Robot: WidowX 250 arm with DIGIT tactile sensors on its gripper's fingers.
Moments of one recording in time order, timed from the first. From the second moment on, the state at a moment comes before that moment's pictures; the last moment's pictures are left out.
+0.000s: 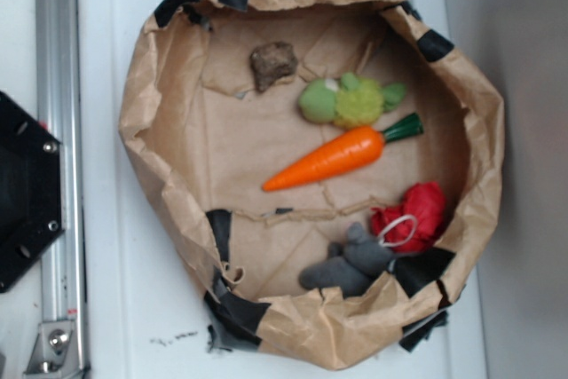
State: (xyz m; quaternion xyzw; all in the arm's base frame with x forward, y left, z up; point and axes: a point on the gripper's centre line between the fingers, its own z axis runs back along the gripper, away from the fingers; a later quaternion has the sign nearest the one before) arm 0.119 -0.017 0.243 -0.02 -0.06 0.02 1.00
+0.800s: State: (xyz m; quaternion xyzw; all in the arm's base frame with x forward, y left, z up) arm 0.209 0.011 0.163 0.07 0.00 -0.24 0.97
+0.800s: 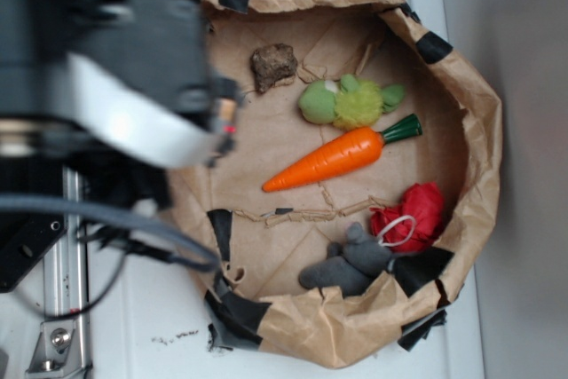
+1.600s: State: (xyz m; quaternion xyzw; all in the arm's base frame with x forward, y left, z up) arm 0.248 0.034 0.046 0.03 0.00 -0.40 0.91
